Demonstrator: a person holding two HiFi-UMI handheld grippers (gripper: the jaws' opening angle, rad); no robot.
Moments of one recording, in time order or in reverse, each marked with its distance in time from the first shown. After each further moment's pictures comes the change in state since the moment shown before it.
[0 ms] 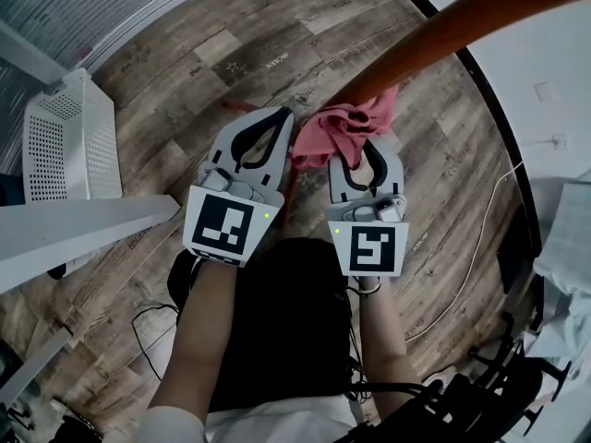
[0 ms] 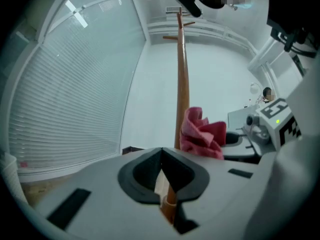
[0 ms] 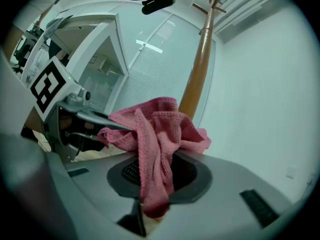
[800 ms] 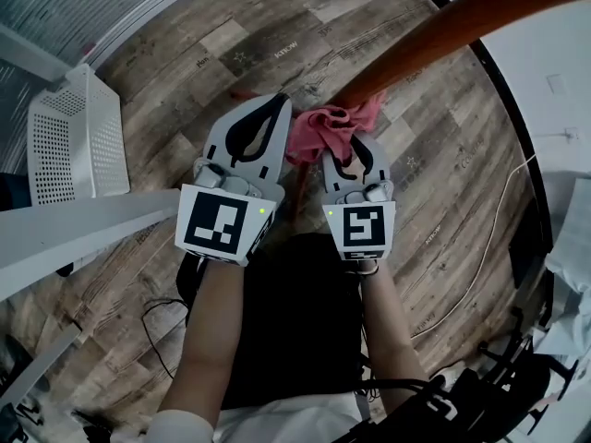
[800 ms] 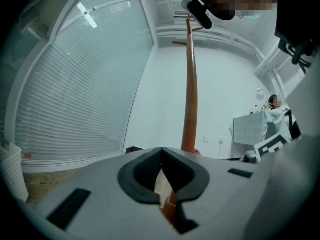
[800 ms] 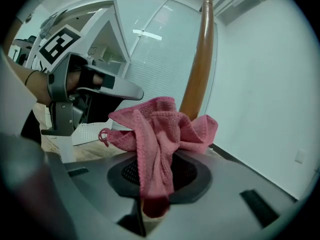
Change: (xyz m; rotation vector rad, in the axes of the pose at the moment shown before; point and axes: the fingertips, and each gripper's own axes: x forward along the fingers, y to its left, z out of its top) left arm -0.009 0.016 0.005 -0.095 -0.027 0.050; right arm 0.009 0.031 -0.081 0.006 0.220 0.095
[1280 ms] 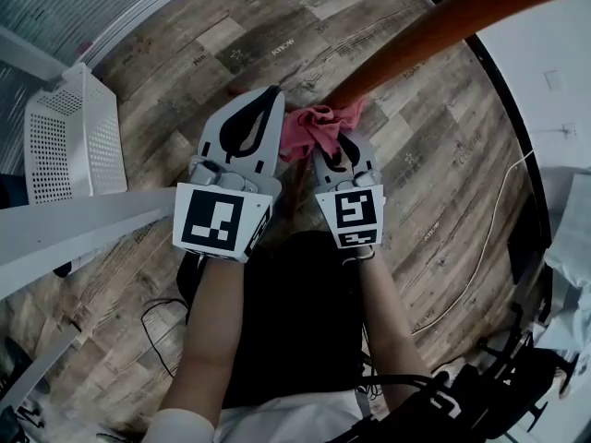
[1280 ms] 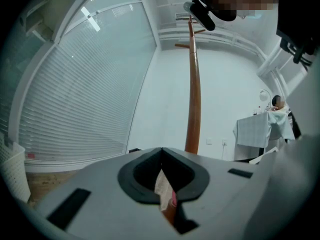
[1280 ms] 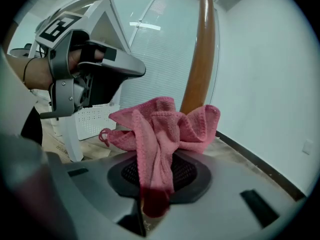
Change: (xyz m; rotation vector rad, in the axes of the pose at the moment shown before) left arm -0.004 0.008 -0.001 0.017 -0.009 0.035; right arm 0.017 0.016 -0.038 0.040 0.099 0.077
